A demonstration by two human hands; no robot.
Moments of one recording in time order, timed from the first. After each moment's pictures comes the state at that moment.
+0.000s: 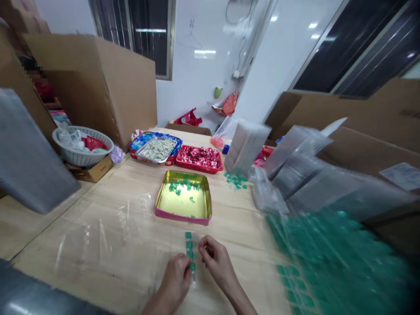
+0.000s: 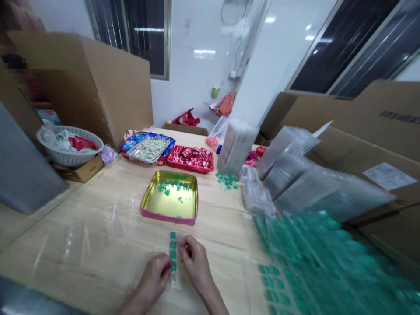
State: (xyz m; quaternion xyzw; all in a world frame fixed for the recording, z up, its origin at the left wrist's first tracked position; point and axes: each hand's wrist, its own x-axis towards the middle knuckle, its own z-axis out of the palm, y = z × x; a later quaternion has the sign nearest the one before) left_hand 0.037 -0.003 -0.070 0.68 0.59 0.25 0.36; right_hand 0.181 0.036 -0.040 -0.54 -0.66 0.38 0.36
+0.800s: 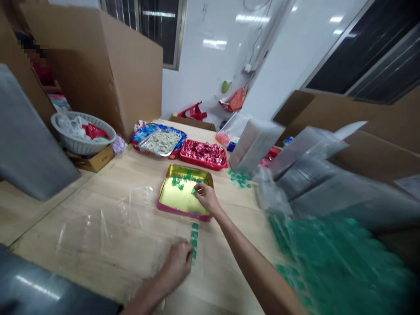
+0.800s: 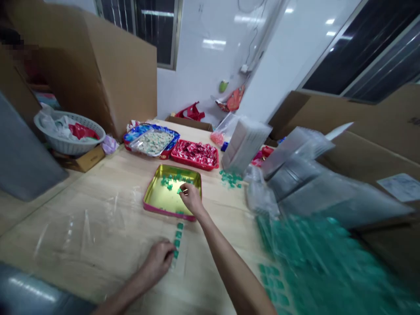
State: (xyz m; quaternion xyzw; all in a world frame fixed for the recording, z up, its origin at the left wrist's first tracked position) left_hand 0.034 0.021 -0.069 0.69 0.57 0.26 0.37; right_hand 0.156 0.189 -0.017 -0.55 -0.75 0.24 0.27
